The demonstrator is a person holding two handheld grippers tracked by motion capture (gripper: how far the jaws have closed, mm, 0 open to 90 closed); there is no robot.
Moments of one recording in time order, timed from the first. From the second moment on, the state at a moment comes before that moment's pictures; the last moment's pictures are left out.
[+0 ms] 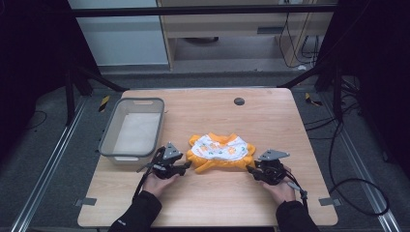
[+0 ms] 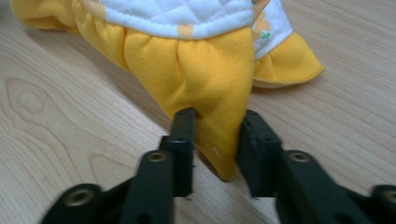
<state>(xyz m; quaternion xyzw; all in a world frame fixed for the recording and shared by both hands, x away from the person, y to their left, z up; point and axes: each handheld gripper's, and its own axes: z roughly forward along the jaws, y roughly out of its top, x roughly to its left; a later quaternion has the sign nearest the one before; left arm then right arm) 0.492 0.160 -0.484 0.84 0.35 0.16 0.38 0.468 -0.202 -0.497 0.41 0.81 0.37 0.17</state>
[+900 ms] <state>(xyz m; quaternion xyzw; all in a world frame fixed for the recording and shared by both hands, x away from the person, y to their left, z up) 0.417 0.175 -0.470 0.85 0.36 0.07 0.37 0.409 -0.216 -0.472 0.39 0.83 0.38 0.09</state>
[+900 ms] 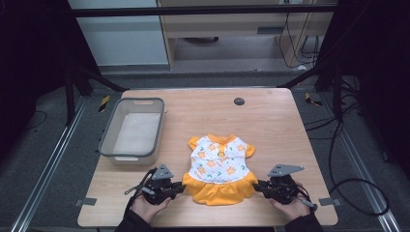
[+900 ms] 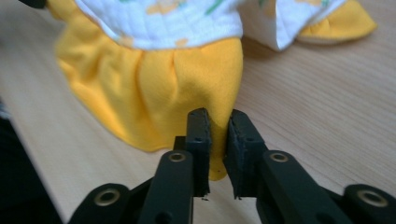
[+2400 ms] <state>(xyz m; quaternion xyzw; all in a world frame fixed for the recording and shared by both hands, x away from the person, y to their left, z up) 0.584 0.134 -0.481 0.82 0.41 0.21 0.35 0.542 -0.208 -0.494 0.48 0.77 0.37 0.21</state>
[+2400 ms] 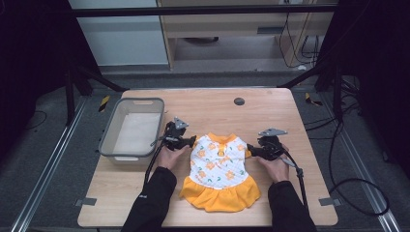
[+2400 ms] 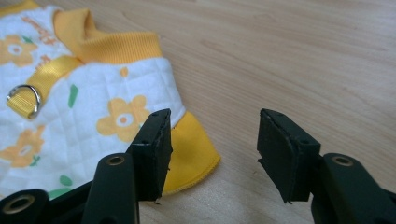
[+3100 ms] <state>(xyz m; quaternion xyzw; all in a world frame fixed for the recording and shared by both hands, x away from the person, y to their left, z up) 0.575 0.124 -0.492 0.83 0.41 0.17 0.34 0.539 -0.196 -0.495 0.46 0.78 0.37 0.18</state>
